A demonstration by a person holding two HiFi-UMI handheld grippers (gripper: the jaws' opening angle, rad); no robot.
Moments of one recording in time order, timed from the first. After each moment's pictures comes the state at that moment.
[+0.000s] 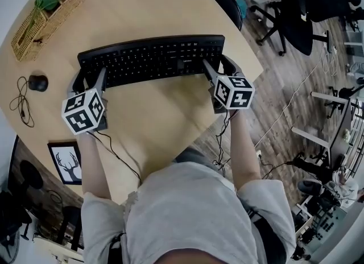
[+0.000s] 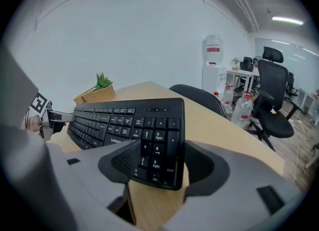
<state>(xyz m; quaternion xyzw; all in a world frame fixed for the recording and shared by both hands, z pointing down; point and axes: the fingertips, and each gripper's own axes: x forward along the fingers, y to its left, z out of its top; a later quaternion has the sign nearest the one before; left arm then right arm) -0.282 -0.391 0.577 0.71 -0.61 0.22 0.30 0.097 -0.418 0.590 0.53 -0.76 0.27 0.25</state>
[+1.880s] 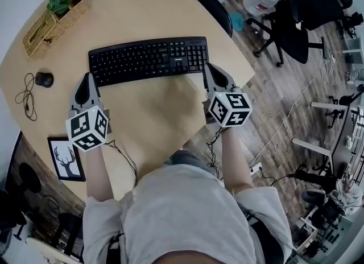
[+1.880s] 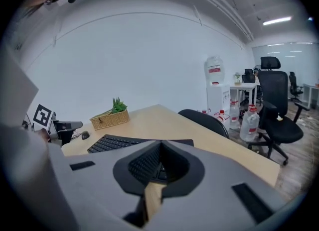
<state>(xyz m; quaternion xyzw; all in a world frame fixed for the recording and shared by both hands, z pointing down) -0.266 -0.349 0.483 0.71 -0.68 0.12 0.16 0.086 -0.379 0.508 0.53 -0.81 0.21 0.13</state>
